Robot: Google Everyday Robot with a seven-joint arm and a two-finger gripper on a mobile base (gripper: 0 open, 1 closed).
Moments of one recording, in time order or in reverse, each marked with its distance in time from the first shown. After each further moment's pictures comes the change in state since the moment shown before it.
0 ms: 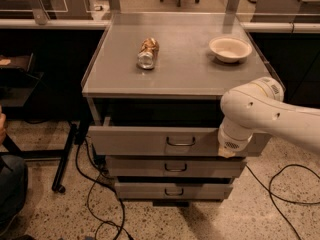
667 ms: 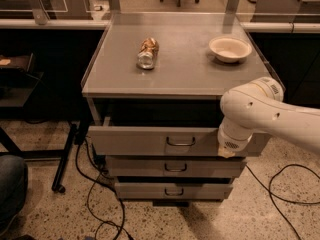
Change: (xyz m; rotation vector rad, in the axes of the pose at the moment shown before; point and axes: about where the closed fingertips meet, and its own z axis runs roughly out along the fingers) arm 0.000 0.000 0.000 0.000 0.000 0.000
